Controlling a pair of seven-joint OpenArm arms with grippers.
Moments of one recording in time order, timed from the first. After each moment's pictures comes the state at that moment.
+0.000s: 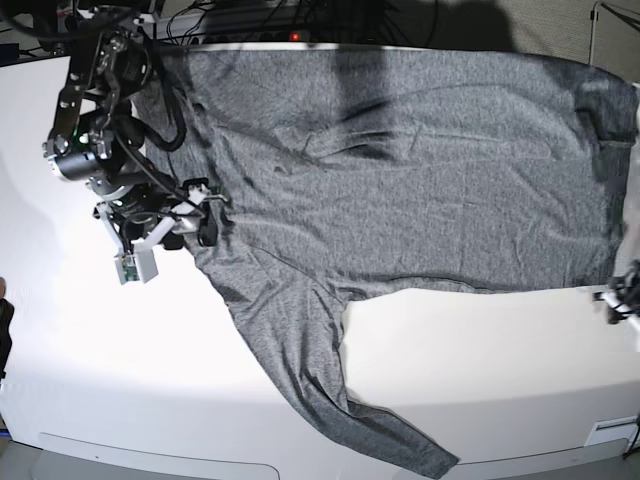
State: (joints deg) left arm -35.4 -30.7 6.5 26.6 -12.5 -20.5 11.0; right arm -7.4 8.7 13.9 111.4 24.0 21.7 -60.2
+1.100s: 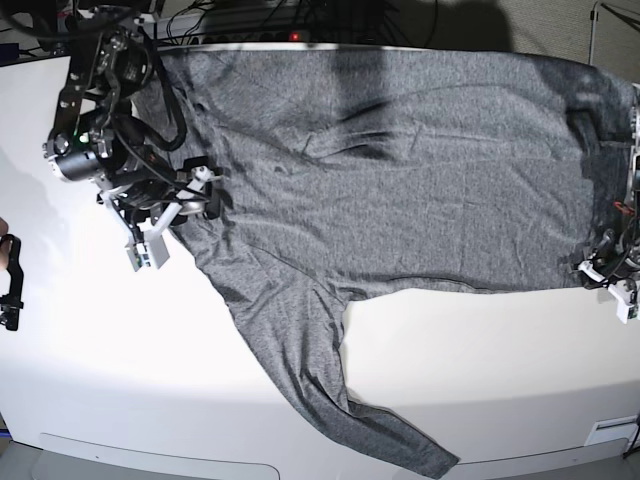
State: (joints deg) left arm -37.8 -29.7 15.8 11.3 -25.1 -22.1 10.1; right arm -7.4 8.7 13.9 111.4 24.0 23.2 -68.8
